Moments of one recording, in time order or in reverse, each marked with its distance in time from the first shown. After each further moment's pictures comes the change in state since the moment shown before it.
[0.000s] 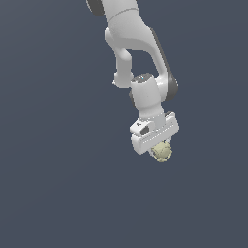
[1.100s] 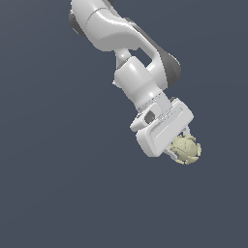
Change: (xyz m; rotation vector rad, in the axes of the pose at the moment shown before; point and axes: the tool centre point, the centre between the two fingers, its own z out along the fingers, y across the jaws) arm 0.128 0.011 -0.079 0.102 0.441 -0.208
